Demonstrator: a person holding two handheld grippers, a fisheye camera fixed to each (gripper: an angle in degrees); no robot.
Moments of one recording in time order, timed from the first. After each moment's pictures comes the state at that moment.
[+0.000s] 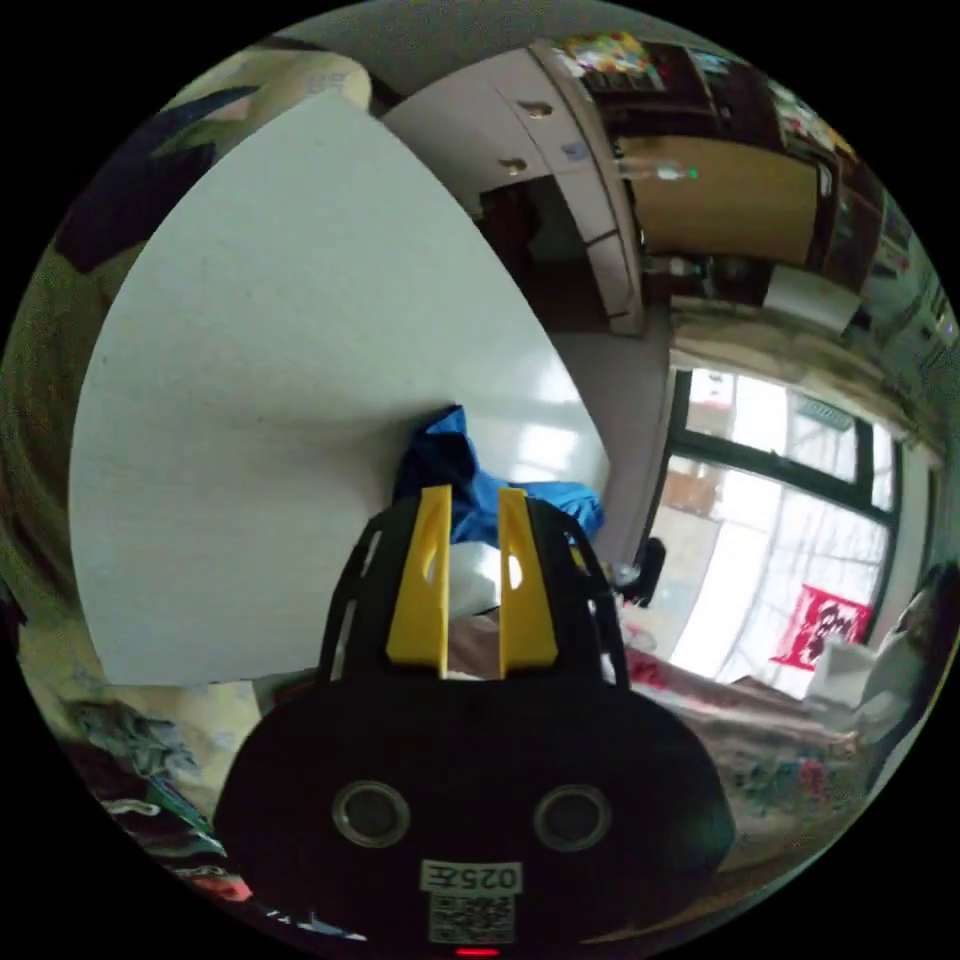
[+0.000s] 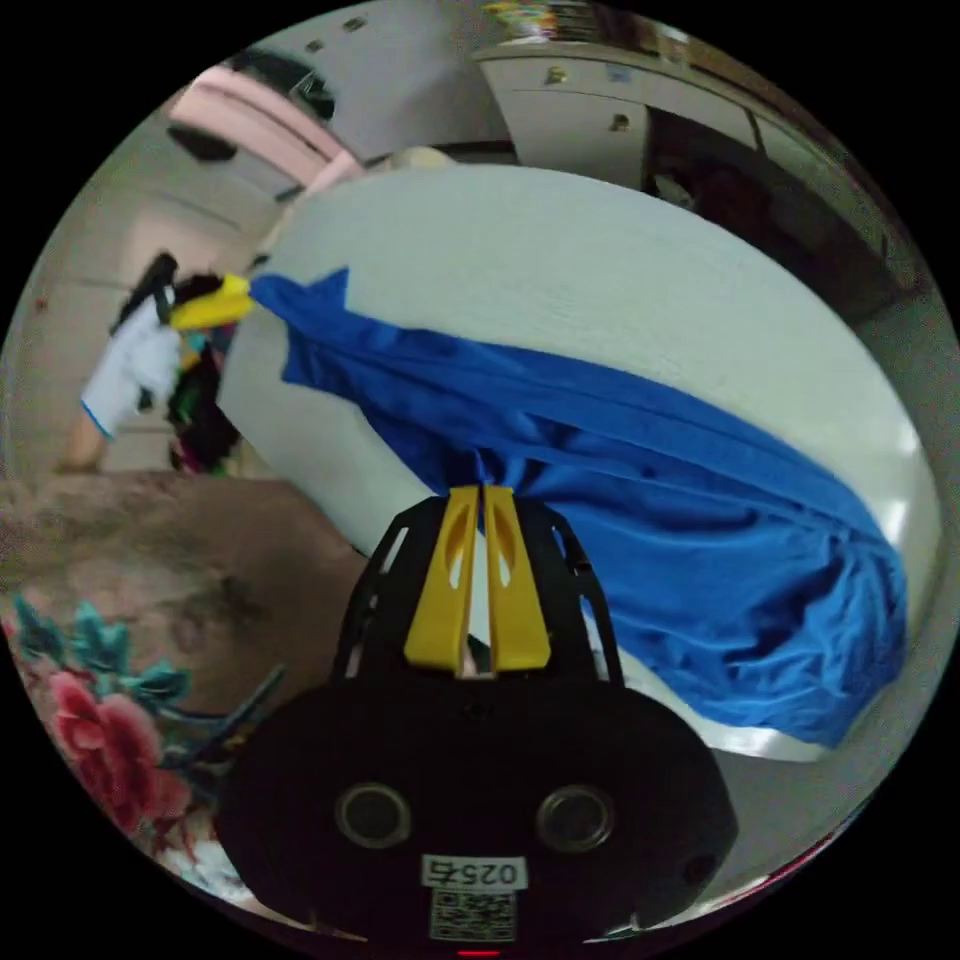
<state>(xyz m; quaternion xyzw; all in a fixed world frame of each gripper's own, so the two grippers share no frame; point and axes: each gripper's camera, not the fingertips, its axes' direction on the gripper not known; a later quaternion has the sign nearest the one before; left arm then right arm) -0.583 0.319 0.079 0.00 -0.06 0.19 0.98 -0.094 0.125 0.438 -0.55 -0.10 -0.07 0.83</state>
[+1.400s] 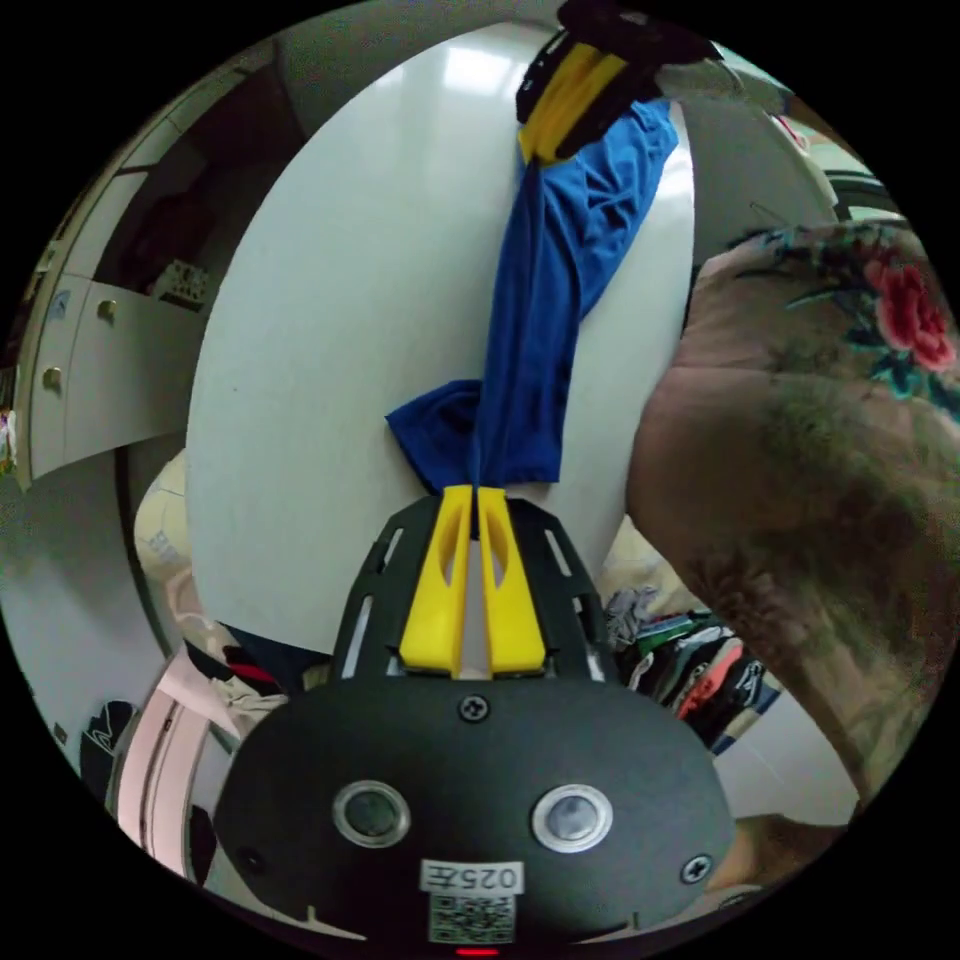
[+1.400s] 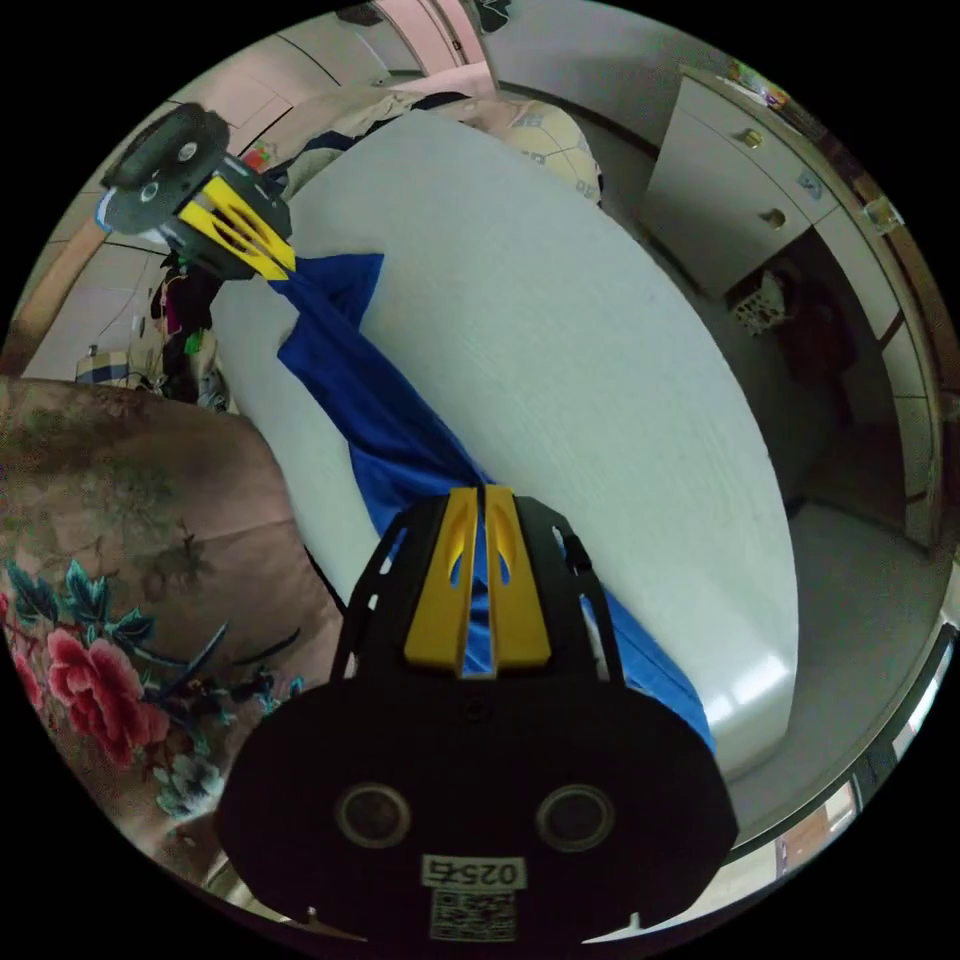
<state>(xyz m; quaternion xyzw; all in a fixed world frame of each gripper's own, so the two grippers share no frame) -0.440 0.382 0.285 -0.31 -0.47 0.60 0.56 -0.188 0.104 0.511 -0.59 -0.10 -0.35 0.72</state>
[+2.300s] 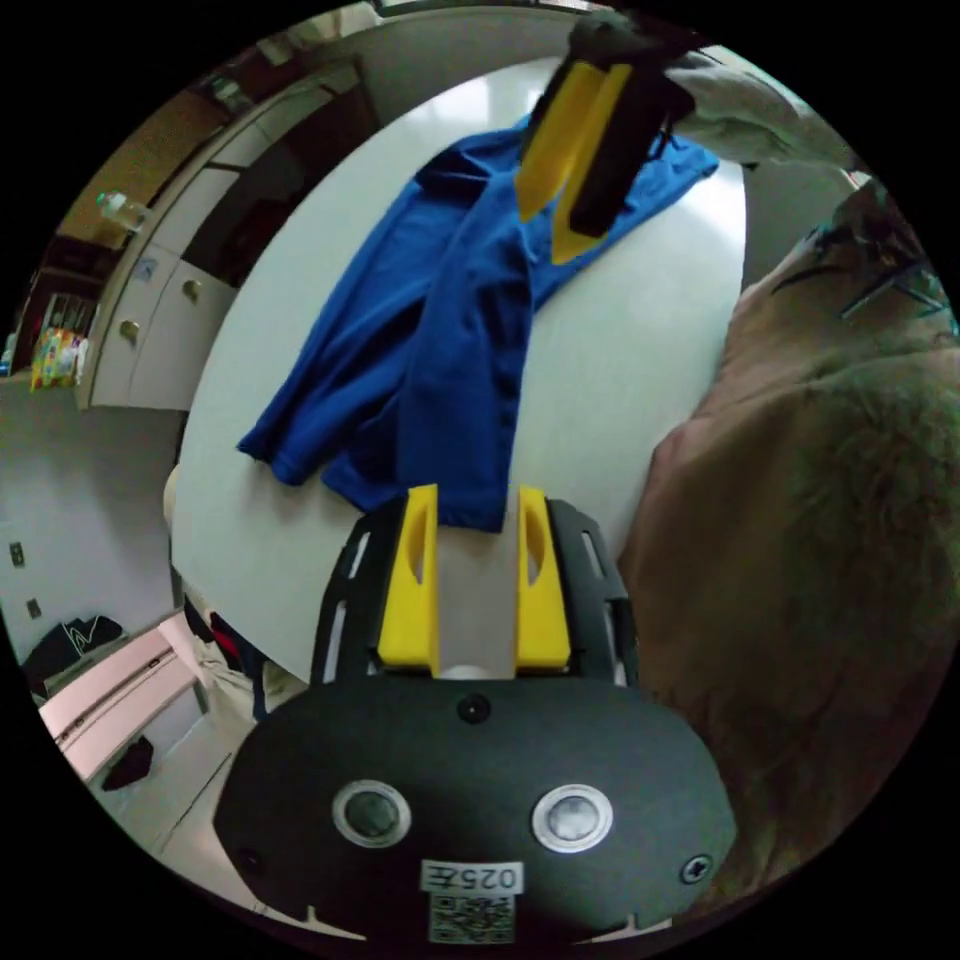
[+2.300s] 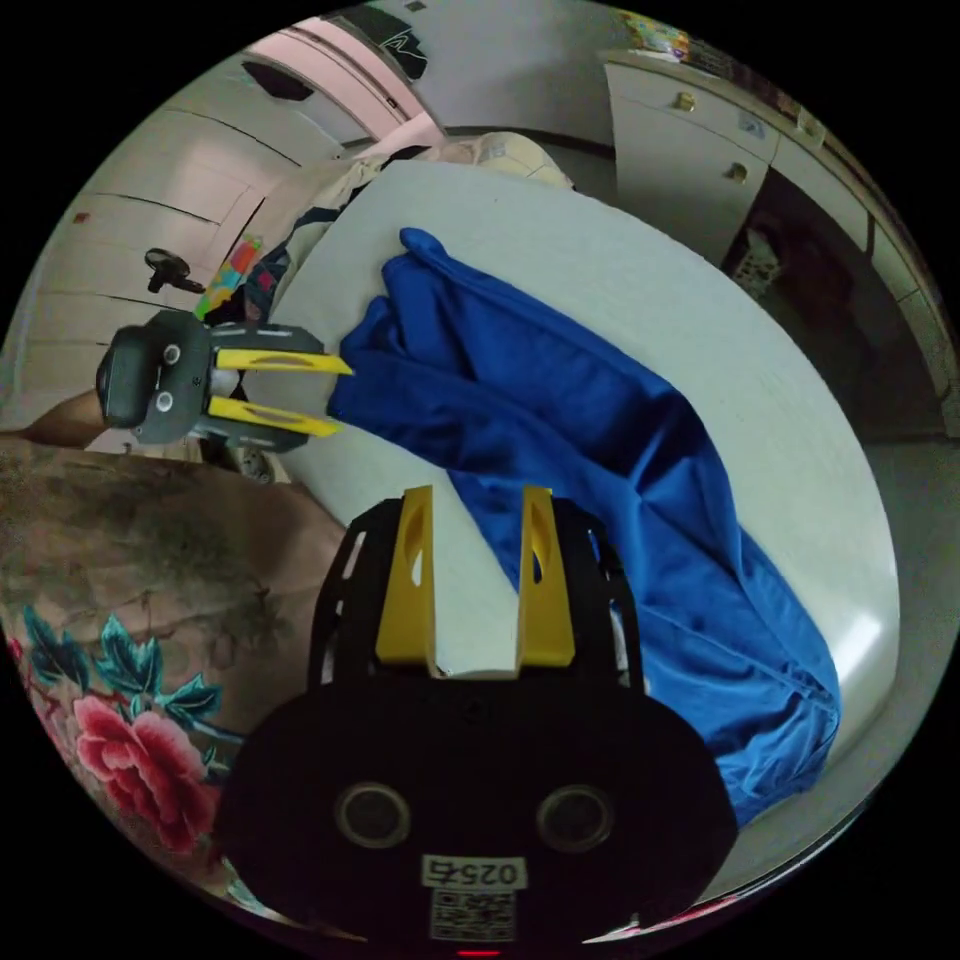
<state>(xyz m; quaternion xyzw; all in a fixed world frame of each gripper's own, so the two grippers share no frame) -0.530 0.462 0.331 -0.15 -0.52 0.62 0.57 -0.182 0.142 0.466 -0.56 -0.11 -0.23 0.79</state>
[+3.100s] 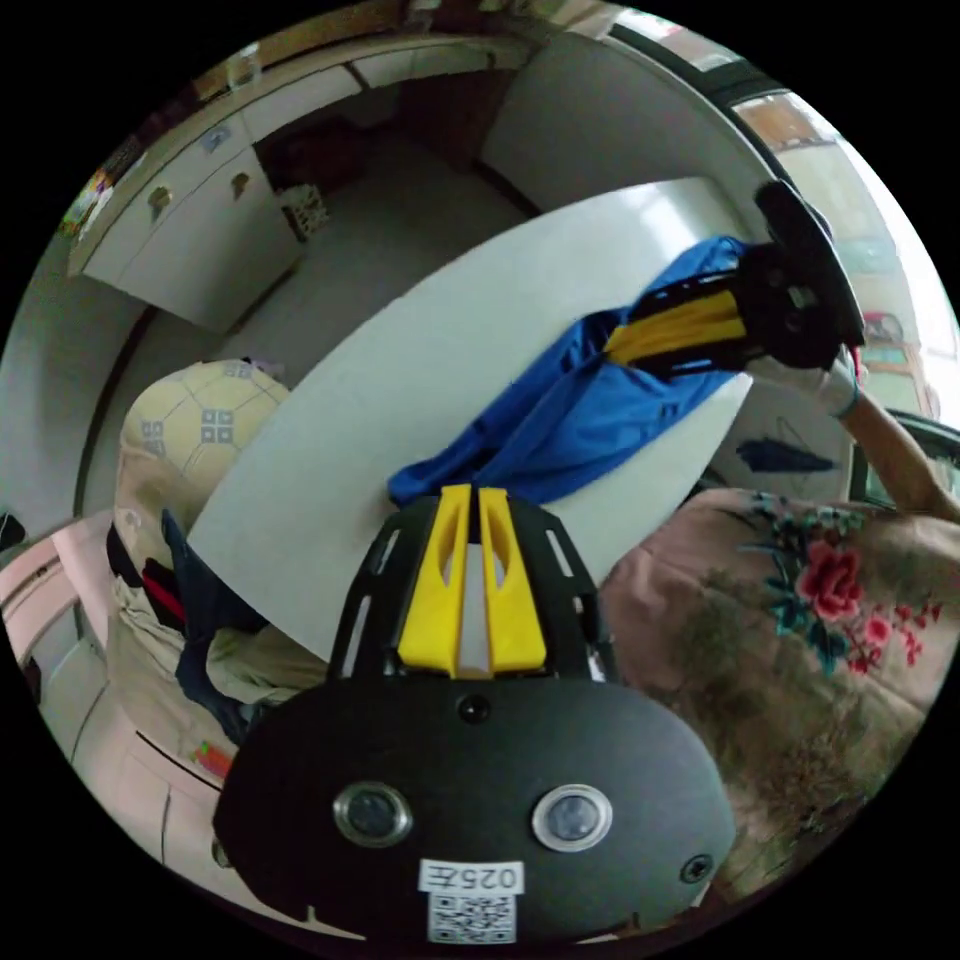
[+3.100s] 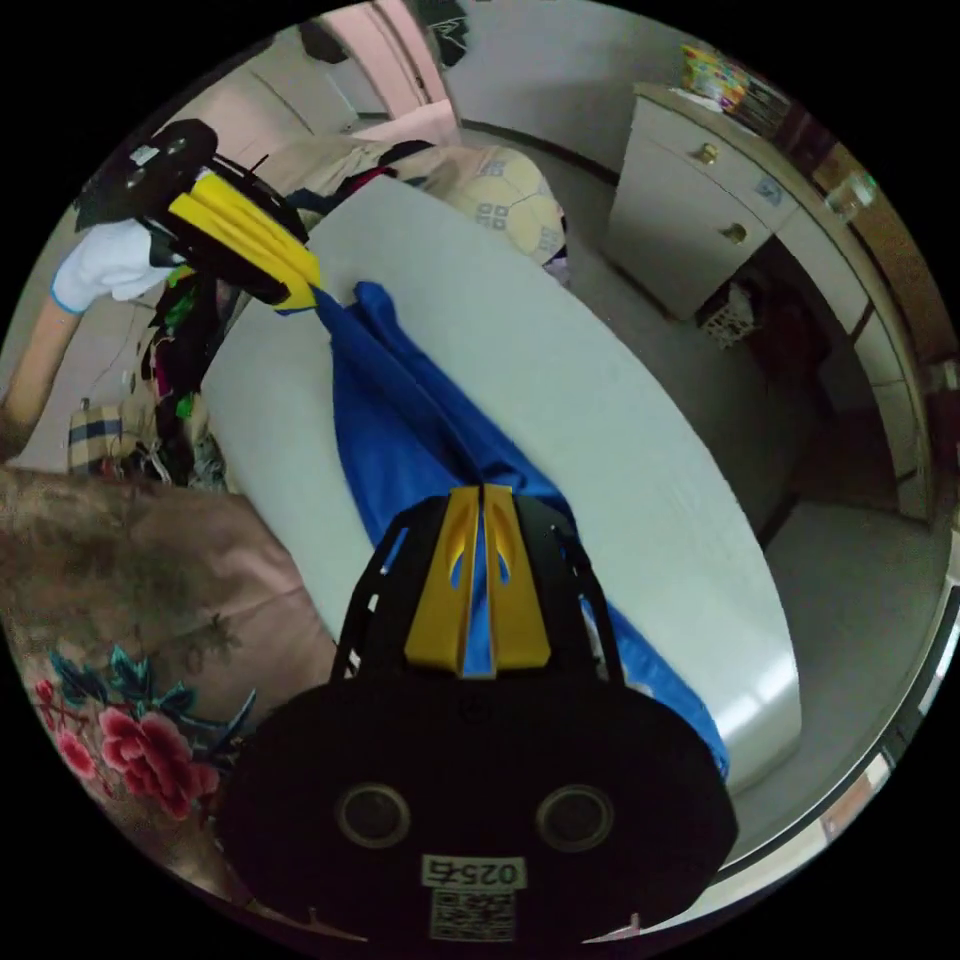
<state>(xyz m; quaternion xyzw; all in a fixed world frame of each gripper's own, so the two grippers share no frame) -0.391 0.325 0.246 -0.17 -0.44 0.47 0.74 -0.181 0.104 0.494 -0.56 -0.07 -0.29 0.77</state>
